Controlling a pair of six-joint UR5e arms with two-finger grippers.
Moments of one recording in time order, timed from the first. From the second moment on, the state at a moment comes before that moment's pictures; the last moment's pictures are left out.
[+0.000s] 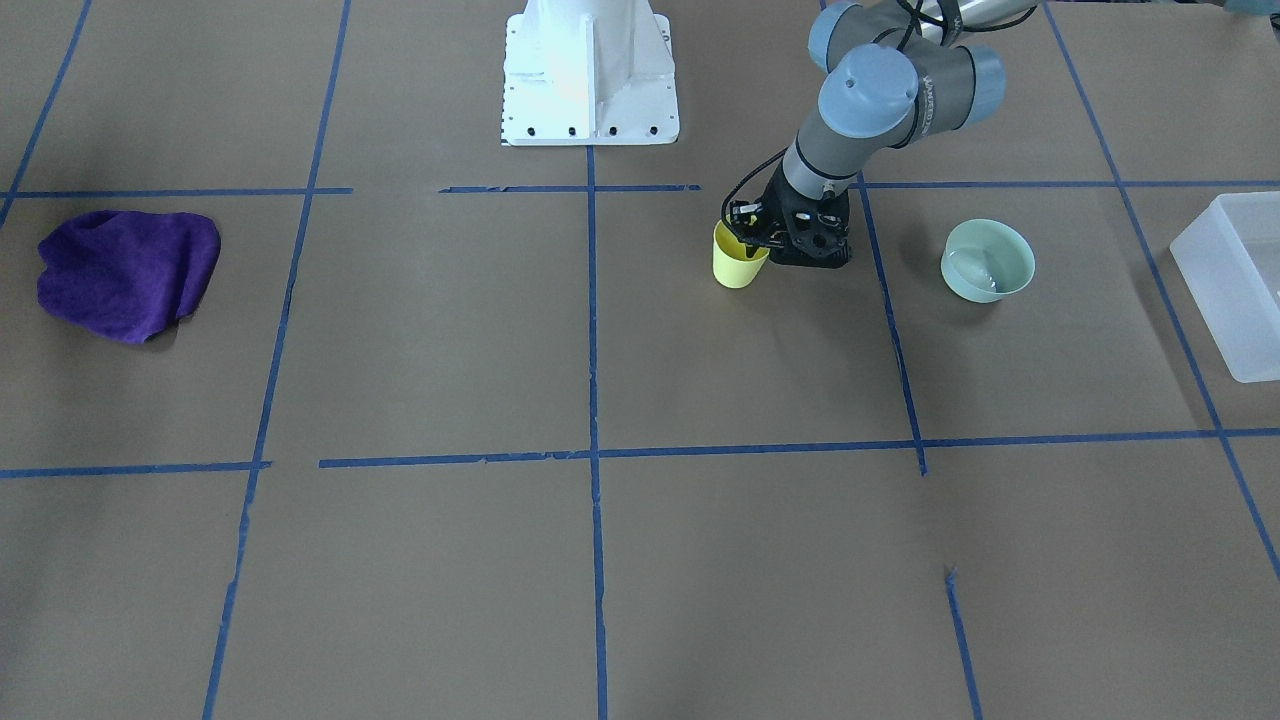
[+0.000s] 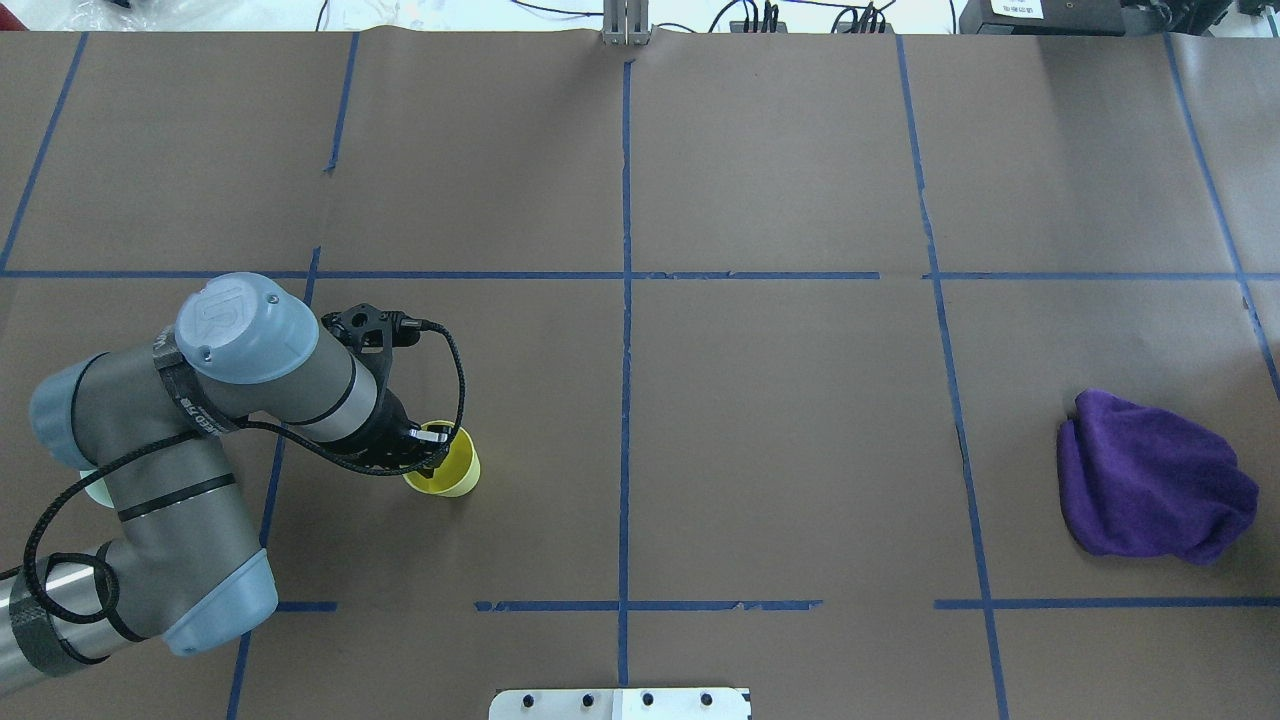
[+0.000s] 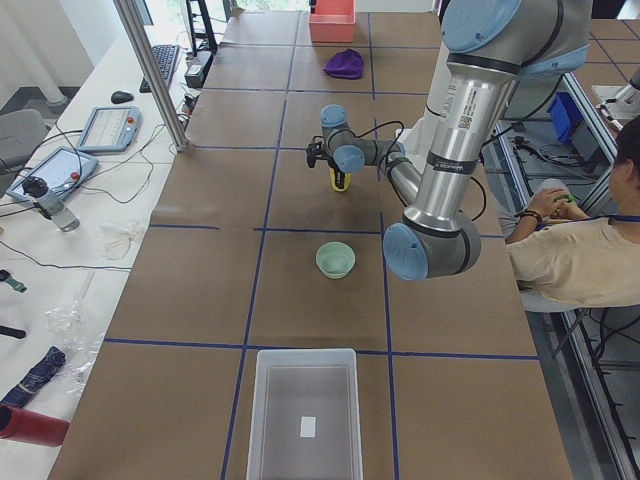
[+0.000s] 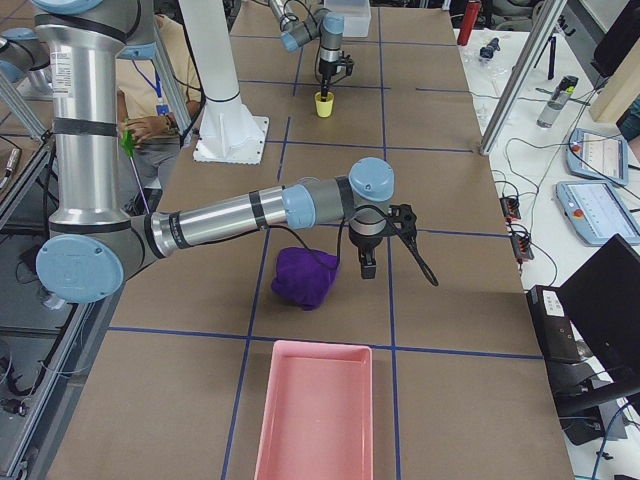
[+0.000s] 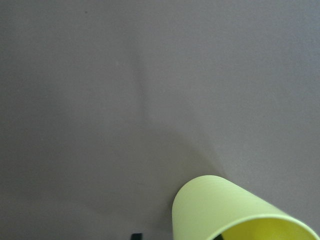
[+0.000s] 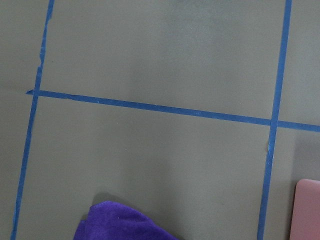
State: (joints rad) left arm -0.53 -1.91 -1.84 -1.78 -2.07 -1.18; right arm 1.43 -1.60 1.88 -1.61 2.40 0.15
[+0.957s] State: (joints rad) left arm -1.05 -1.47 -2.19 -1.78 -2.08 -0.59; right arm 1.43 -1.60 1.88 -1.61 2.40 0.16
